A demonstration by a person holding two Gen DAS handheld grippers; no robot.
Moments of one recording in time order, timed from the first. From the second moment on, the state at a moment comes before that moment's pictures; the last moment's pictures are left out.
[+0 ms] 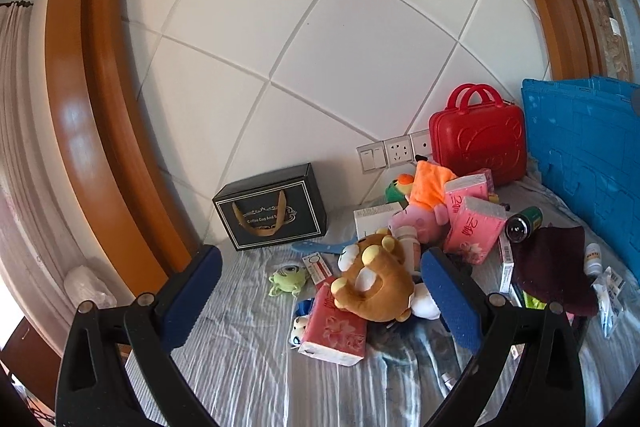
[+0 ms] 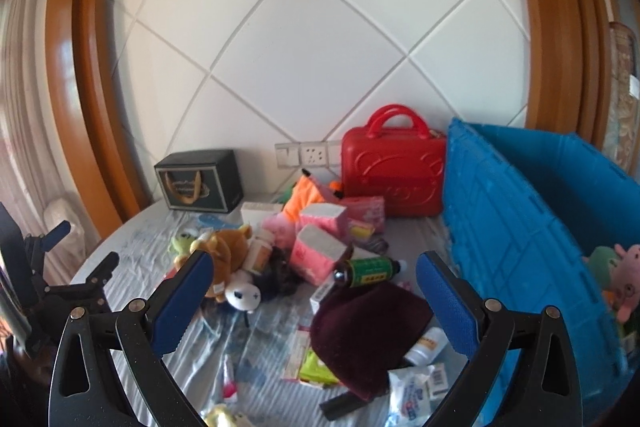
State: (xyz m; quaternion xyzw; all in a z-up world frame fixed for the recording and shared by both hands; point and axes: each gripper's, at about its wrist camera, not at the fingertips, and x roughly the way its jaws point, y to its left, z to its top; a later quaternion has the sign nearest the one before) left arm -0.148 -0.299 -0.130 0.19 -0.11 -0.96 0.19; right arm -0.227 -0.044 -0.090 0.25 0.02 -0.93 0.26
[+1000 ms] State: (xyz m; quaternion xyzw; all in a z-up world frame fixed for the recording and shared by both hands) left arm -0.212 -0.371 -0.228 0.31 -0.10 -0.93 0.17; right arm -0.374 -0.310 -0.277 0.46 0.10 -0.77 0.43
